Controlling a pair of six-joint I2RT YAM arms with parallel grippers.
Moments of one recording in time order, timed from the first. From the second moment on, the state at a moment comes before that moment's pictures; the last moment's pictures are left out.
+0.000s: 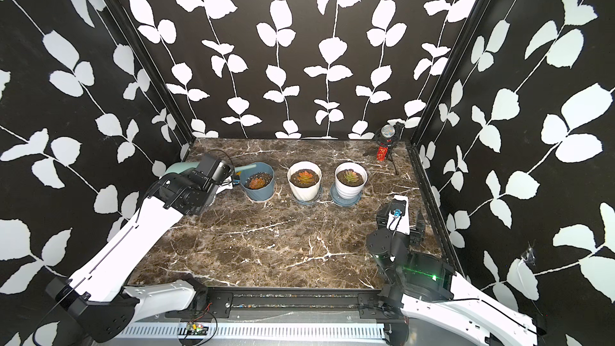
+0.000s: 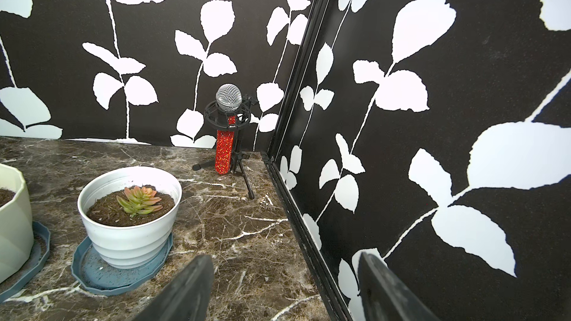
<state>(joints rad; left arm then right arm) -0.54 1.21 1.38 -1.25 -0.85 0.92 1.09 0.49 0.74 -0.78 1.43 0.24</state>
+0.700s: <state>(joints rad) -1.05 0.92 1.35 -0.80 -0.54 0.42 1.09 0.49 0.74 -0.75 1.43 0.22</state>
